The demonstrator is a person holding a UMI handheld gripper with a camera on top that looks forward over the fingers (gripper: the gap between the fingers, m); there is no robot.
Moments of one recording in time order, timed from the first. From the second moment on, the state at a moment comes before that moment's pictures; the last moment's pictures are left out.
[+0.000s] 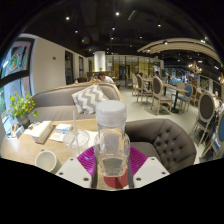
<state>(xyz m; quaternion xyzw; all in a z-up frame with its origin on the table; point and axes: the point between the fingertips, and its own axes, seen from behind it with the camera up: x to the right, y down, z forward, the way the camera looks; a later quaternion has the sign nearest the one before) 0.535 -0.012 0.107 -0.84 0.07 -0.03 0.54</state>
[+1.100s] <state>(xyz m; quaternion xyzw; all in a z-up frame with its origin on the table) 0.478 -0.211 0.124 -0.92 0.10 -0.03 0.38</state>
